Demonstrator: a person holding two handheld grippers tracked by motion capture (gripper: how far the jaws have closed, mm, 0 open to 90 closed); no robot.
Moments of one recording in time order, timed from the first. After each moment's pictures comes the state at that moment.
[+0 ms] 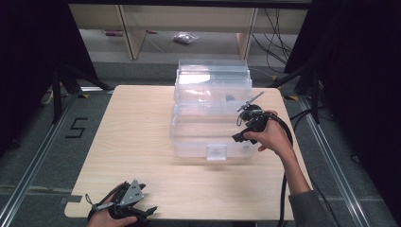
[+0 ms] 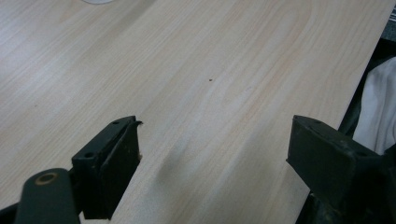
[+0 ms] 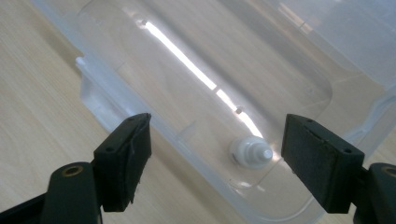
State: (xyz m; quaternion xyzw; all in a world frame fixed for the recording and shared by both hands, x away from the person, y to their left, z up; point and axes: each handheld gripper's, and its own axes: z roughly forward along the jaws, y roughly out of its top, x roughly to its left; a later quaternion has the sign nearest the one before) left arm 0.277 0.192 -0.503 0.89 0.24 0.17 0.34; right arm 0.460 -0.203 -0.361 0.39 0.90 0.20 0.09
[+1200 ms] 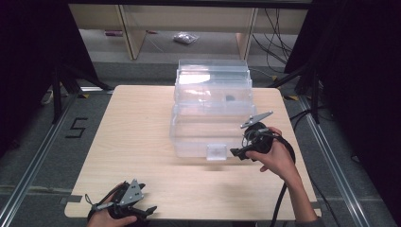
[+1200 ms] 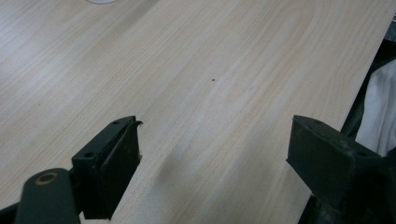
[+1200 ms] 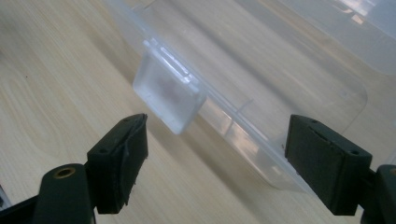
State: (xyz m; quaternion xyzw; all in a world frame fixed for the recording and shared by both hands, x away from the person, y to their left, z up) left arm 0.276 0.192 -0.503 0.89 0.25 0.16 0.34; right arm 0.406 -0.208 -0.375 0.36 0.88 0.28 0.11
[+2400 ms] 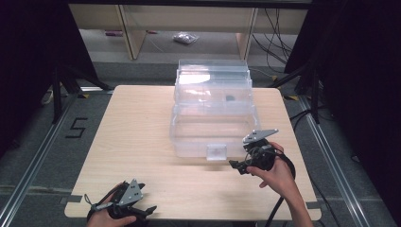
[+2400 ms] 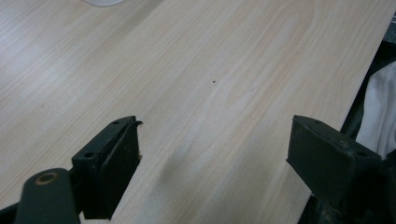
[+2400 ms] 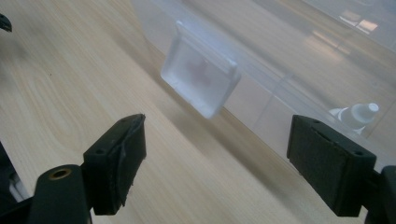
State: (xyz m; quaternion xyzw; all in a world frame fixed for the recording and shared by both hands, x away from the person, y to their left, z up) left arm 0.277 0.193 -0.502 0.89 0.25 0.17 0.34; right arm 0.373 -0.214 -0.401 0.34 0.87 0.33 0.12
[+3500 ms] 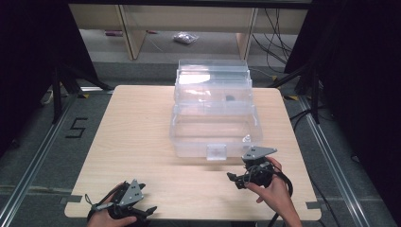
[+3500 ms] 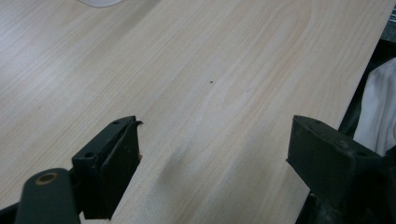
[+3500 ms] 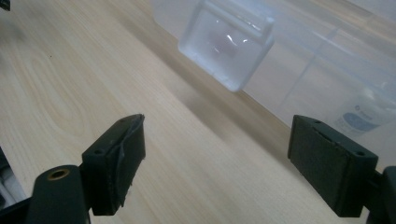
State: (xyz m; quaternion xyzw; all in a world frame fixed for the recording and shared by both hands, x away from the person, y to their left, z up) left arm 0.276 0.192 -0.502 0.89 0.24 0.16 0.35; right arm 0.342 -0.212 -0.434 0.35 0.86 0.34 0.13
